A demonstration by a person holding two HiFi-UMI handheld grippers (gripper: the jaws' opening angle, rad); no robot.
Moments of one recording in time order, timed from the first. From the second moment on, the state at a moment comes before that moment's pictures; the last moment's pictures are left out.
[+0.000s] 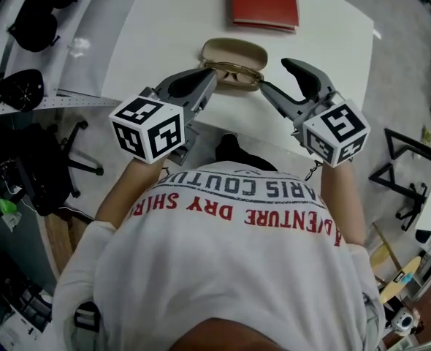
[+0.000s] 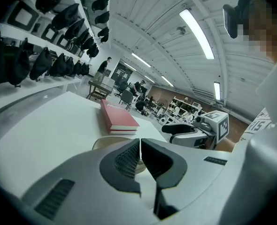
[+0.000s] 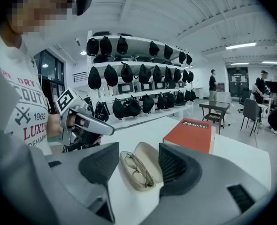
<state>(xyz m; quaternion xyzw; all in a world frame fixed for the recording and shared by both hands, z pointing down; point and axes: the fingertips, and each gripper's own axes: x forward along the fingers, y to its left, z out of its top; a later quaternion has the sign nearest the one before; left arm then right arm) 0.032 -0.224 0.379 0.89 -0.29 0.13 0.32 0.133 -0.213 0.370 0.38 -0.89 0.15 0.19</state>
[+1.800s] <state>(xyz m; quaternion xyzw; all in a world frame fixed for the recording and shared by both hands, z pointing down) -0.011 -0.265 0.428 0.85 -0.34 0.14 0.37 0.066 -0.257 0.514 0.18 -0.89 0.20 0.38</state>
